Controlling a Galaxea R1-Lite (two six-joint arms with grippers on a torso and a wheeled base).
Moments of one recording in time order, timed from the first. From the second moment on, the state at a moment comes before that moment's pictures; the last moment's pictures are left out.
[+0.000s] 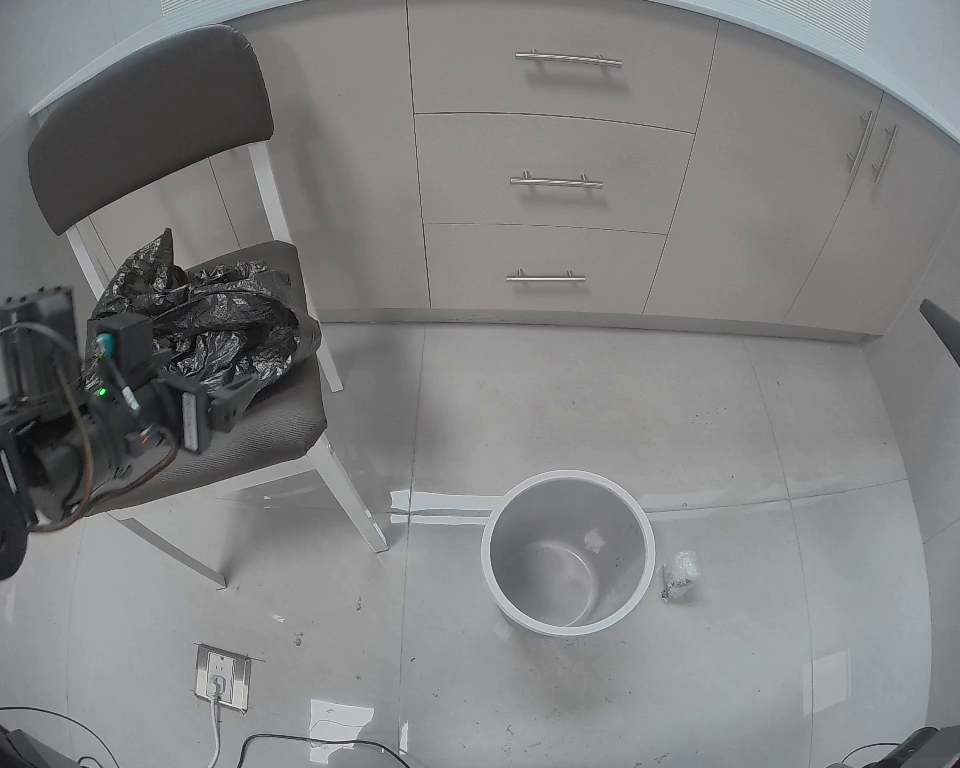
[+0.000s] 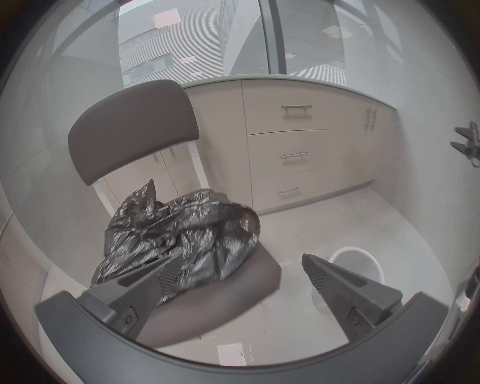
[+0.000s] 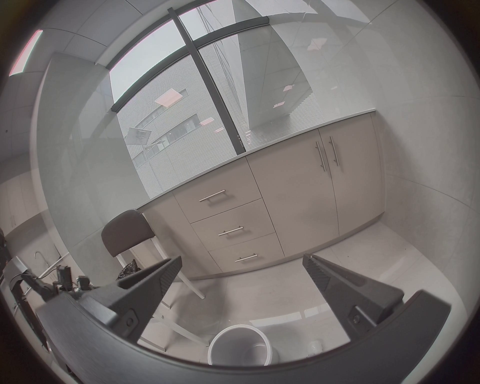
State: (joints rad) left arm -0.27 1.42 -0.71 -0.49 0.12 0.16; right arm 0.03 0.96 -0.53 -0.64 0.12 0.35
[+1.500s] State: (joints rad) left arm -0.22 1.72 -1.02 -0.57 0.32 0.75; right arm 0.02 1.04 -0.52 -0.65 0.15 0.34
